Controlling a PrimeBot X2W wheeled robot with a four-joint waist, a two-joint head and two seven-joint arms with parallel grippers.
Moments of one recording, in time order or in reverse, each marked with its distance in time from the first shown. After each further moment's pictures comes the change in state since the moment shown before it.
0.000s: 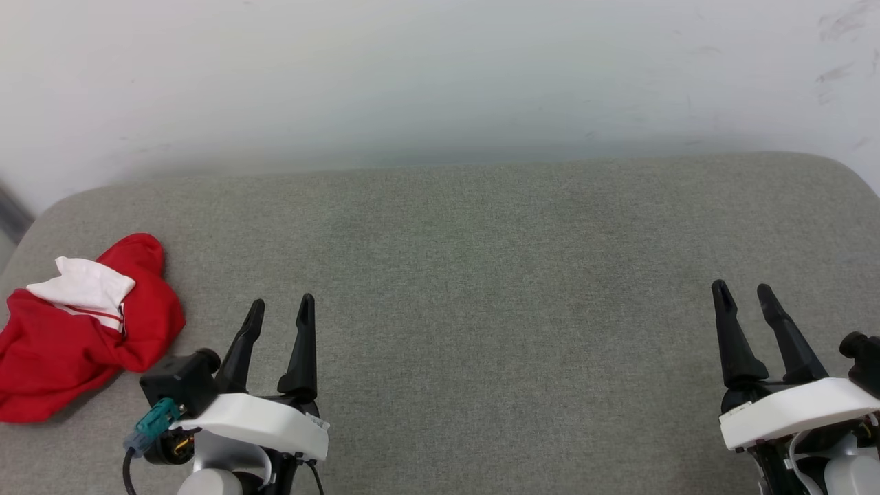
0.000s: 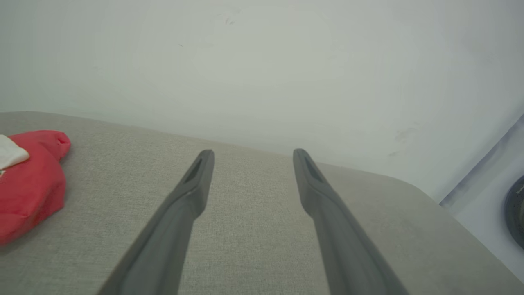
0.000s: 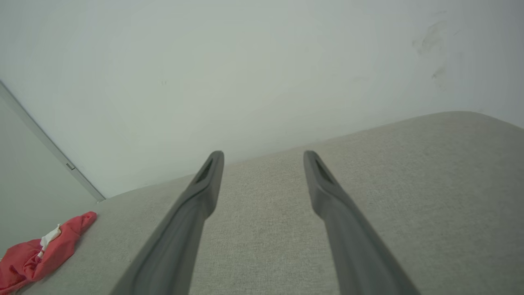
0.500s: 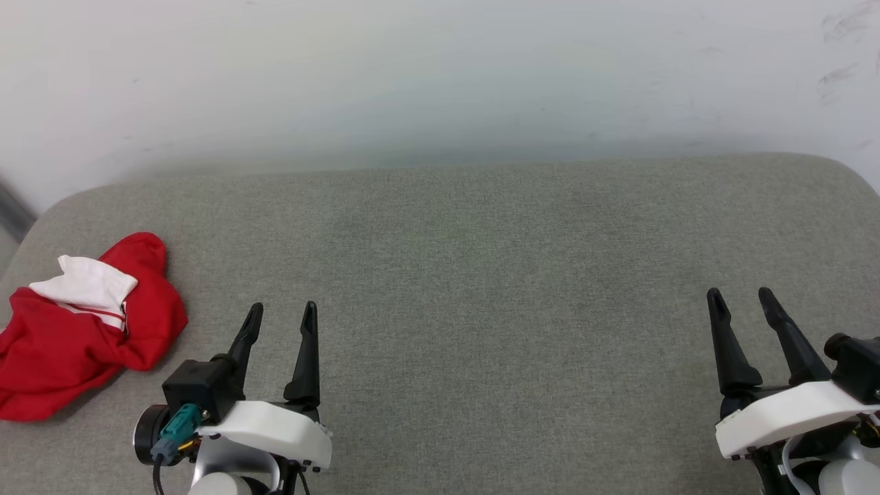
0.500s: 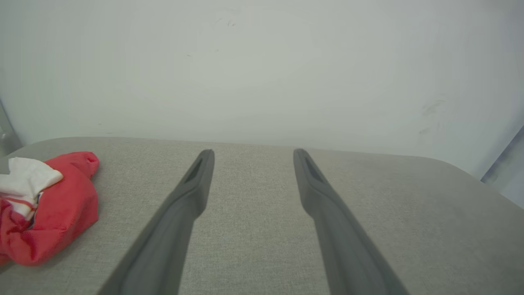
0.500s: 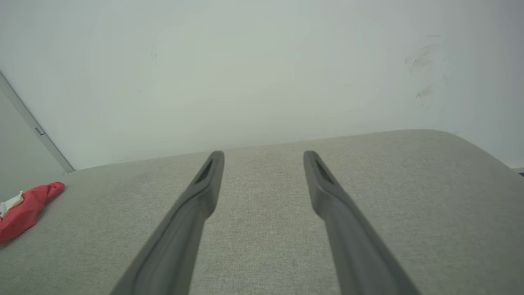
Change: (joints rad) left arm 0.000 0.027 -0.037 0.027 0.132 0.048 -0.034; right arm 0.012 0.005 -0.011 -0.017 -0.173 0.000 0.021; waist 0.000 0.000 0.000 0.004
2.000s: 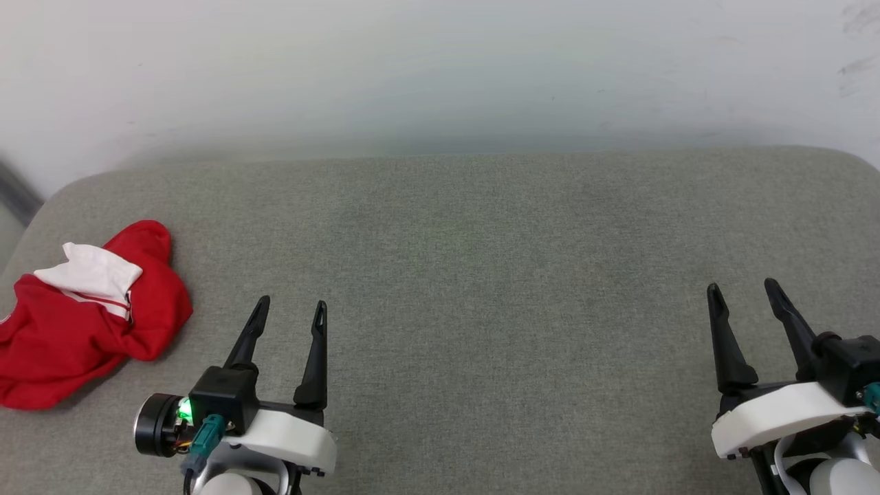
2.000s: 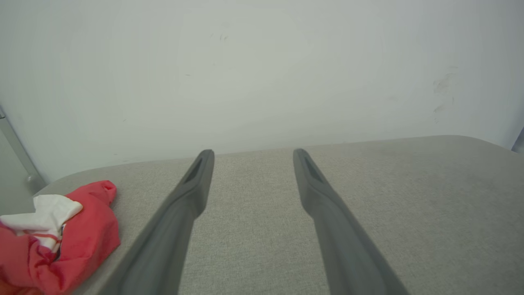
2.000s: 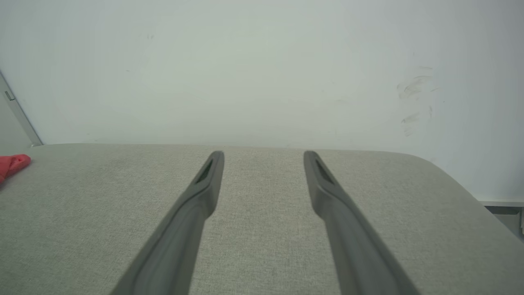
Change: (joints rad) left arm 0.000 -0.069 0.072 0.028 0.260 -0.074 -0.075; right arm 0.004 0.040 -0.032 -0.040 -0.220 0.000 -0.015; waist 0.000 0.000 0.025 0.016
